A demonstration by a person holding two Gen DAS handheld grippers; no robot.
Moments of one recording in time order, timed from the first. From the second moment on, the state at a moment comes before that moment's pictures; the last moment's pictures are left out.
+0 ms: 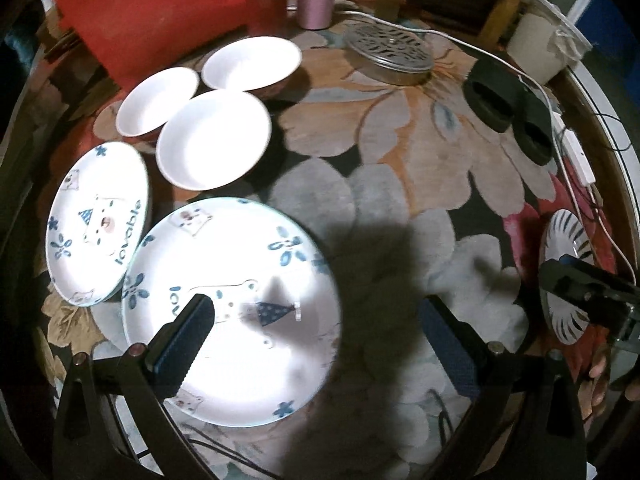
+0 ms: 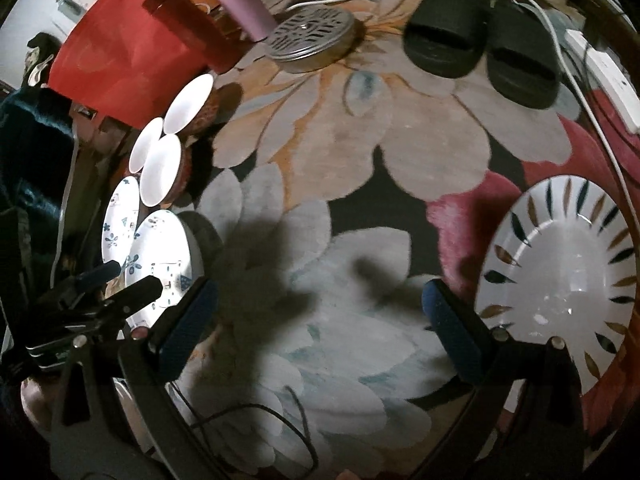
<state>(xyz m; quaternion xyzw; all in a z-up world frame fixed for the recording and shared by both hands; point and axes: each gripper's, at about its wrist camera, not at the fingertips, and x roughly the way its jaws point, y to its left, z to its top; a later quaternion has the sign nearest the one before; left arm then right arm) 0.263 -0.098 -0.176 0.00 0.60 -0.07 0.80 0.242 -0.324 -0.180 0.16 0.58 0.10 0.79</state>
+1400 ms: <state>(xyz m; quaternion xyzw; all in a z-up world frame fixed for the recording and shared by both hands) 0.250 0.039 -0.192 -0.09 0.59 0.03 0.80 0.286 -0.178 -0.194 0.06 0.58 0.21 0.78</state>
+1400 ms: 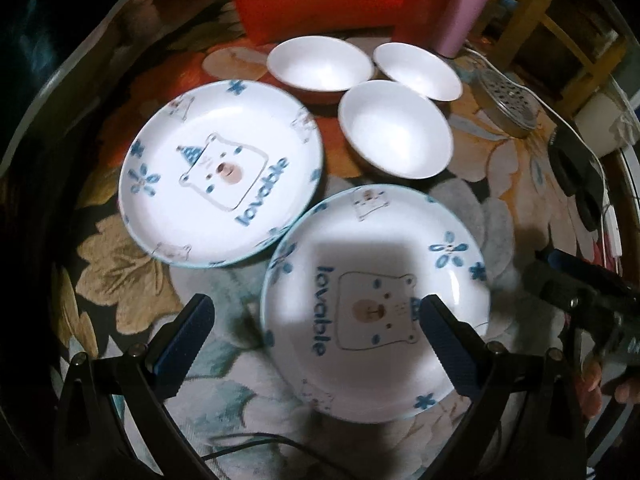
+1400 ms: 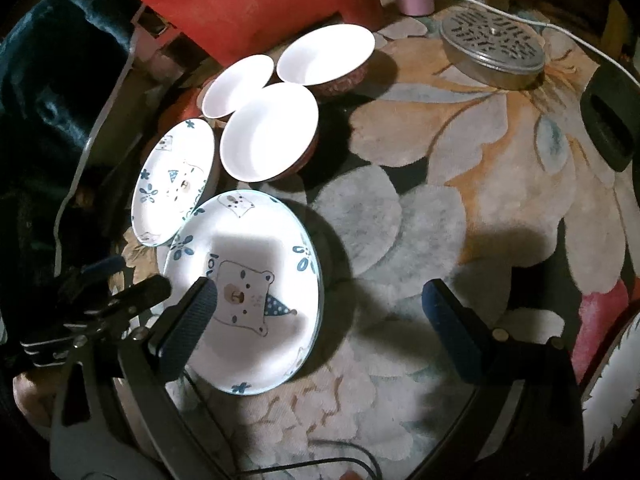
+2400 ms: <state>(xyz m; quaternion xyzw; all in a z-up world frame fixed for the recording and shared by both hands) 0.248 0.063 -0.259 -0.16 0.62 0.00 0.77 0.289 -0.142 -0.255 -0.01 0.63 0.23 0.74</state>
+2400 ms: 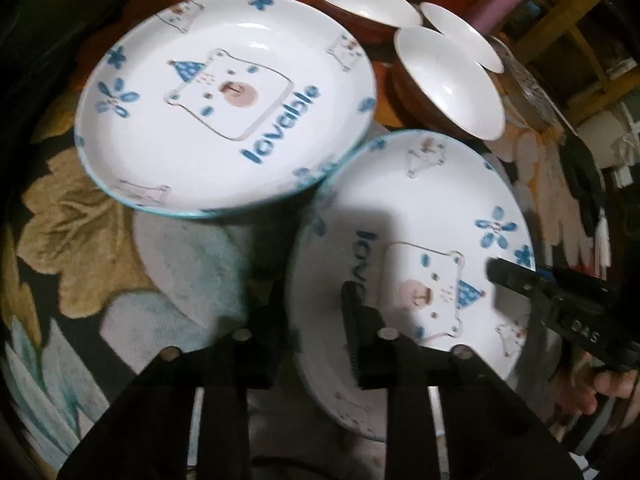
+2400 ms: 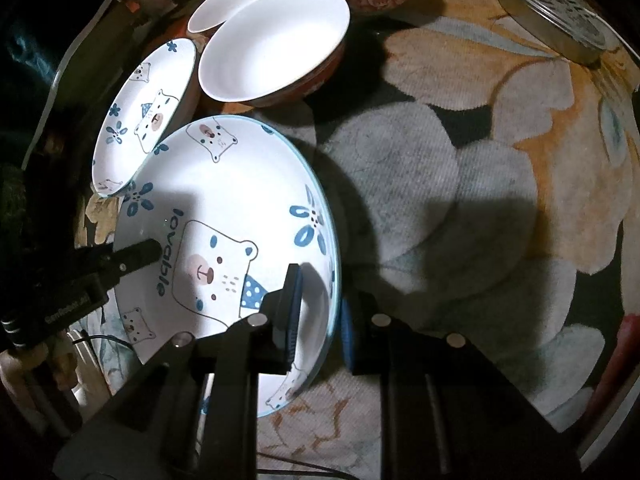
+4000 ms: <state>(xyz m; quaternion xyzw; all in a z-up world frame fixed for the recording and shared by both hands) 0.260 0.001 -0.203 -0.09 0.60 -0.06 0.79 0.269 -0.216 -0.208 0.07 0.61 0.18 0.77</state>
